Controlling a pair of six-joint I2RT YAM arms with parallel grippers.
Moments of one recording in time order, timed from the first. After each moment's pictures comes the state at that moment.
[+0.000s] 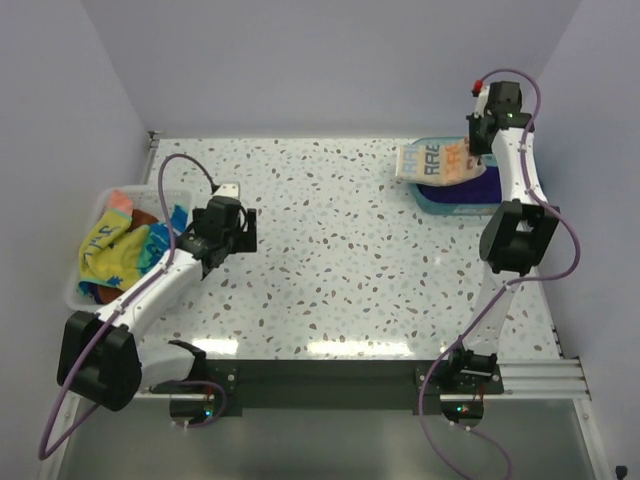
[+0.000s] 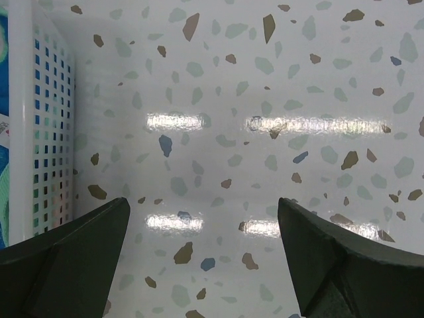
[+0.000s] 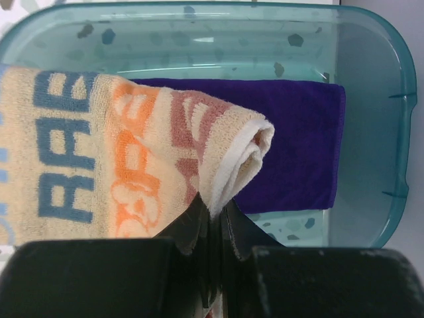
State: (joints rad) left arm -0.37 1.22 0.81 -0.39 -0.36 -0.26; right arm -0.13 2.15 2.17 -0.84 0.08 -0.16
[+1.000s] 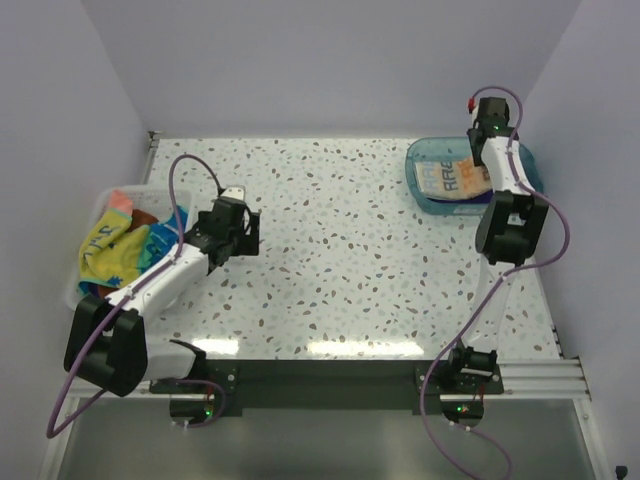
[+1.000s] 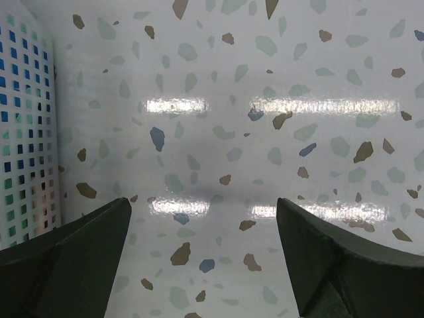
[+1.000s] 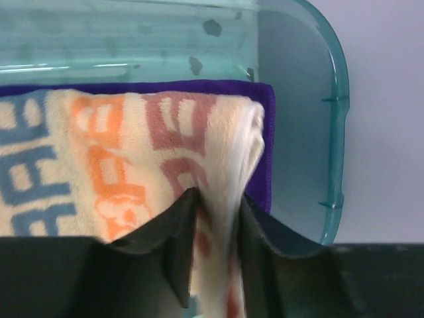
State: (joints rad) left arm -0.37 1.30 0.81 -0.38 -0.35 -0.25; right arm -0.14 2.27 2.12 -0.67 0.34 -0.34
